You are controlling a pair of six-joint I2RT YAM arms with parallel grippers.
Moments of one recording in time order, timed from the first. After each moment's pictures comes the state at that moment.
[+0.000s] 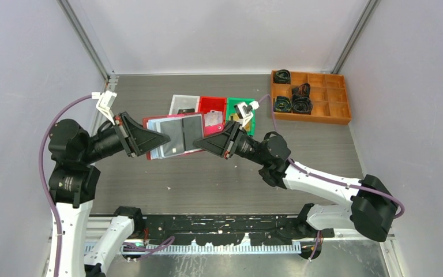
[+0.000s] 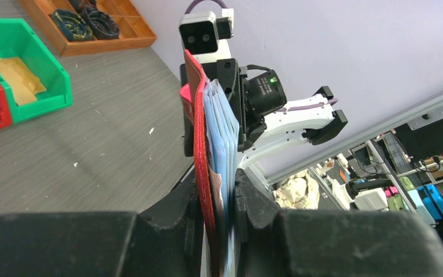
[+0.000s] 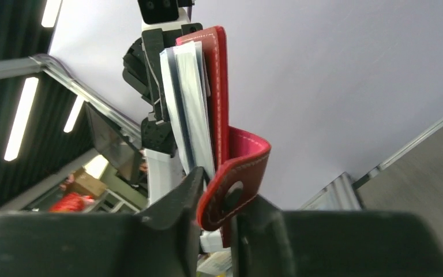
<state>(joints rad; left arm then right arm) -0.10 0.73 1.22 -0.46 0.99 -0.79 0.92 1.21 0.71 0.99 -0.35 1.22</state>
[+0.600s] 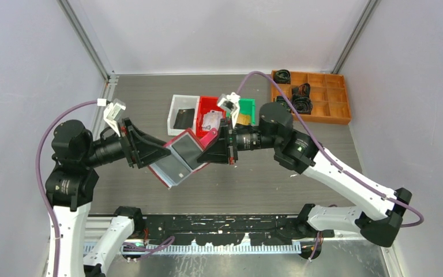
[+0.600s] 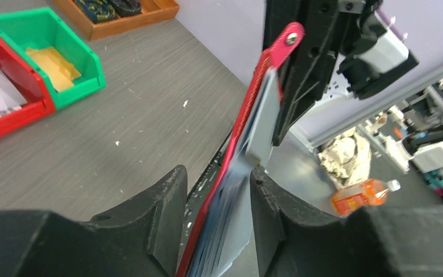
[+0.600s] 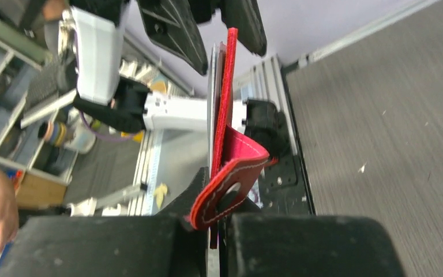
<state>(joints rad) -0.10 0.73 1.24 -0.70 1.02 -0.45 0.92 1.12 1.20 -0.09 -0.66 0.60</state>
